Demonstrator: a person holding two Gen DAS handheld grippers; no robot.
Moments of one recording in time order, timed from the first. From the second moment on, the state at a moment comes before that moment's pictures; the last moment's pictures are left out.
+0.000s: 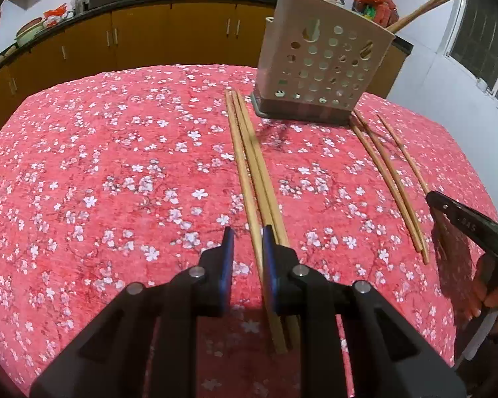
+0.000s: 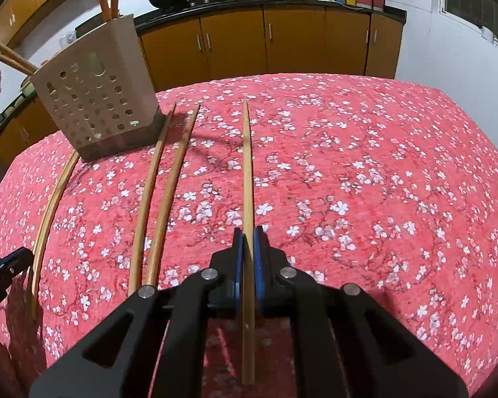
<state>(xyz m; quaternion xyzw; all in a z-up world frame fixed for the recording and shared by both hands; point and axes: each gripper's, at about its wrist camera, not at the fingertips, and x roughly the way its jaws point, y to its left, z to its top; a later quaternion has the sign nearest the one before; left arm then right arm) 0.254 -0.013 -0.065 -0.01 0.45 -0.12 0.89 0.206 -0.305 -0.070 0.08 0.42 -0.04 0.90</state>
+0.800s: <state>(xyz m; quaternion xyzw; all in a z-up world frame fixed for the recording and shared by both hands) 0.263 -0.006 -0.068 0.02 0.44 -0.09 0.89 0.199 -0.300 -0.070 0.07 0.41 -0.02 0.91</state>
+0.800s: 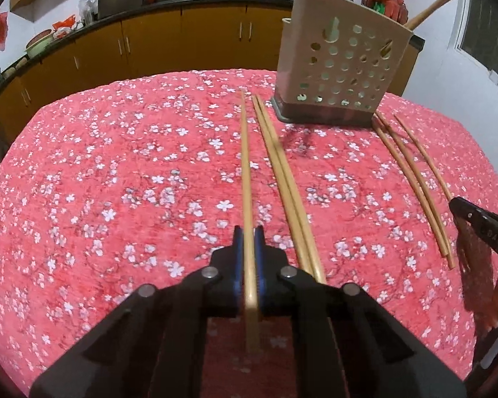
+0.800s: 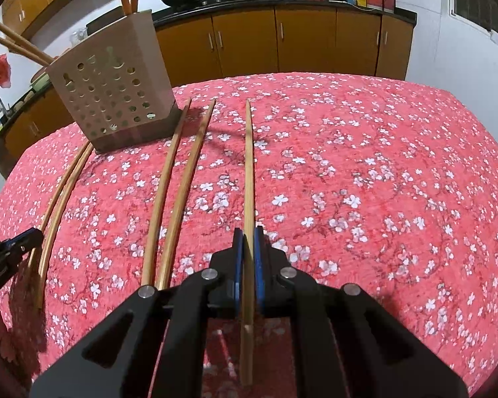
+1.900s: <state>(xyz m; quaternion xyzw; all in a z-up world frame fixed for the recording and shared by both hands) 0.247 0.055 -0.065 -0.03 0.44 -0.06 0.90 0.178 -0.303 -0.070 0.08 0.41 -0.02 0.91</state>
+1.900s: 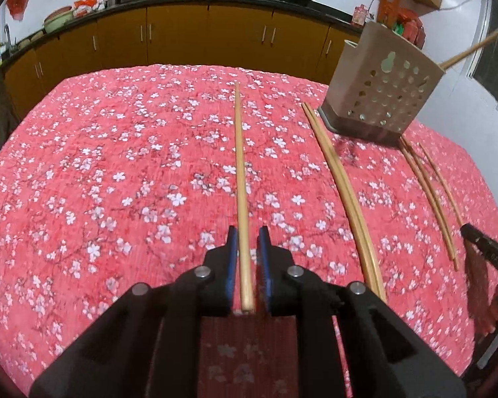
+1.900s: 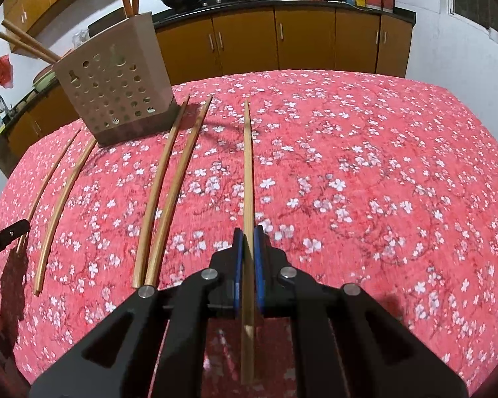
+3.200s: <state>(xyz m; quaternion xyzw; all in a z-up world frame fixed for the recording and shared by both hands) 0.223 0.075 0.117 -0.04 0.24 -0.10 0.97 0.149 -0.314 0.081 0.08 0.19 -0.02 0.98</state>
